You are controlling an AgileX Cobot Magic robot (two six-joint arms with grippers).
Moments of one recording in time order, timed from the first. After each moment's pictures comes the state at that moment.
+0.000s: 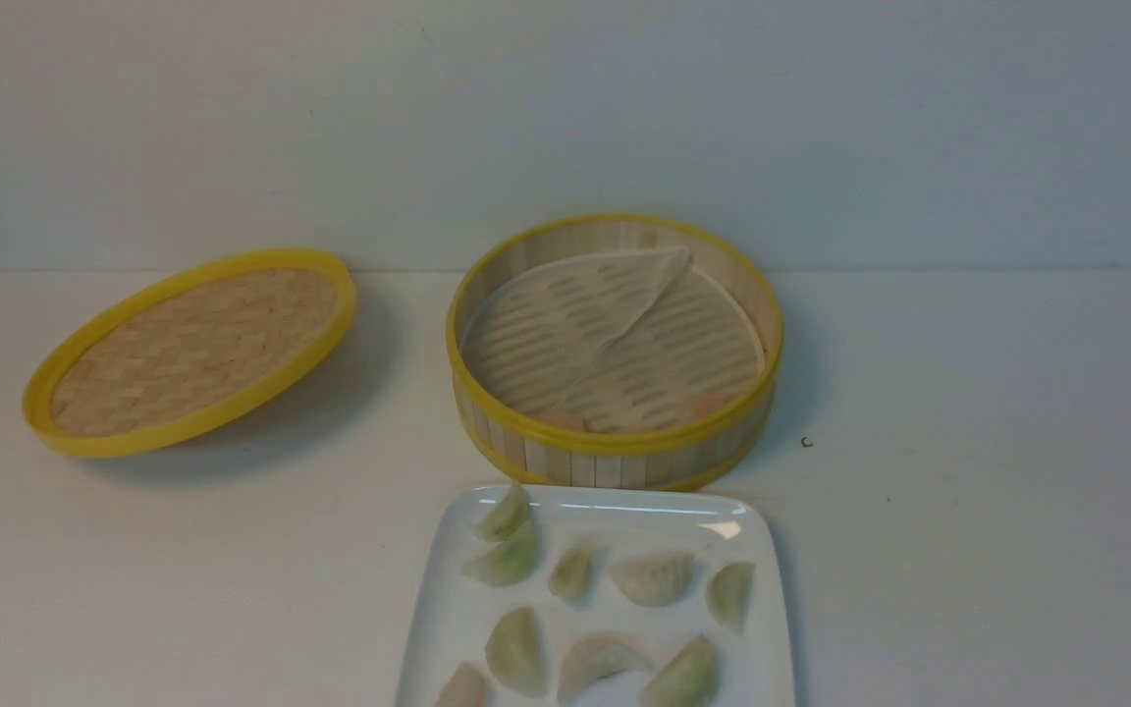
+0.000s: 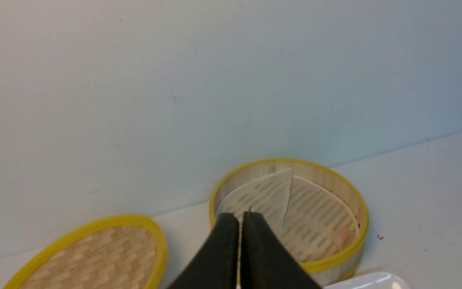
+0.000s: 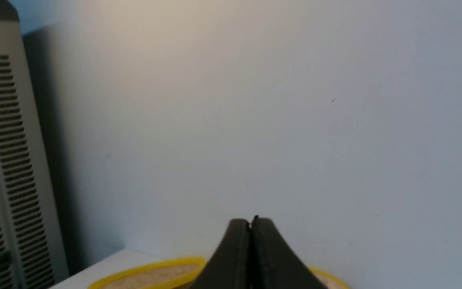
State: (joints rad) right arm 0.56 -0.01 -0.62 -0.06 0.56 0.18; left arm -0.50 0.51 -0.85 0.17 0.58 -0.19
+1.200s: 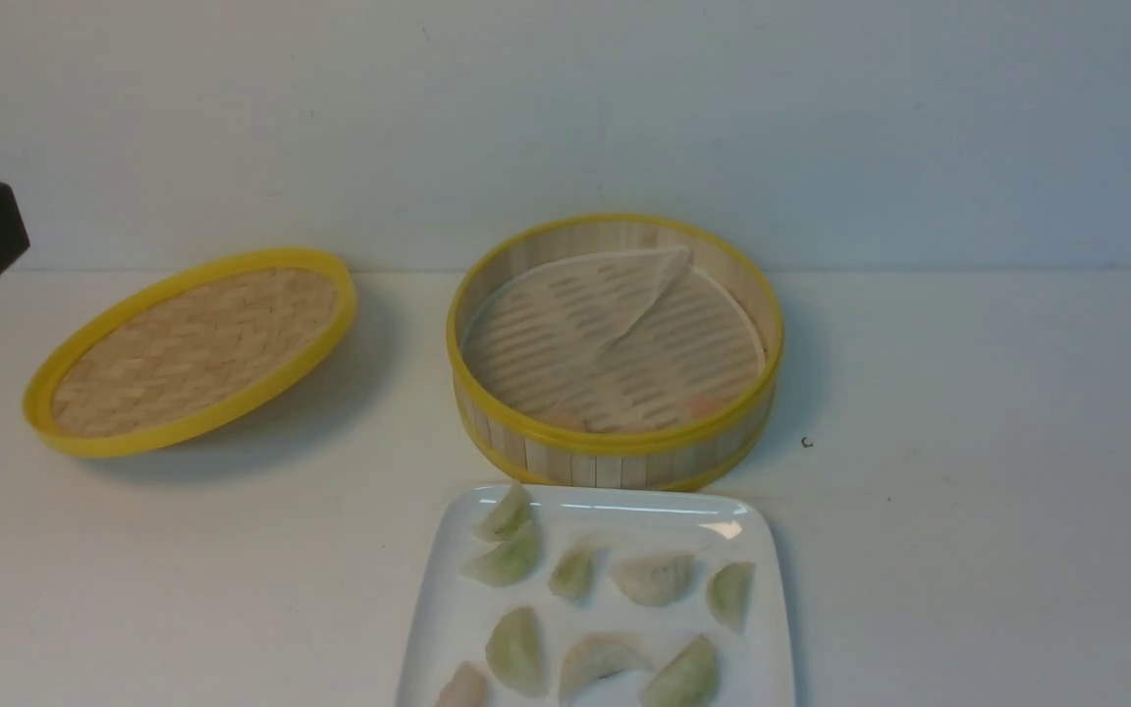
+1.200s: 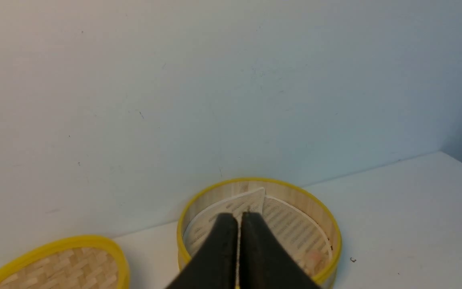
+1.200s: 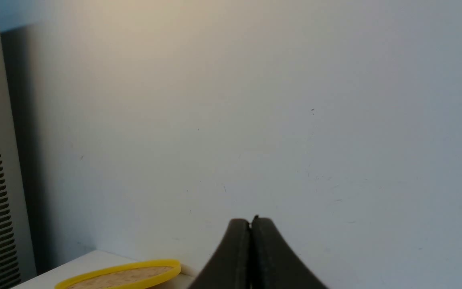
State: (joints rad) right arm 0.56 -0.02 -0.56 -0.13 0.52 0.19; left arm -0.50 0.57 -0.81 0.11 0.44 -0.19
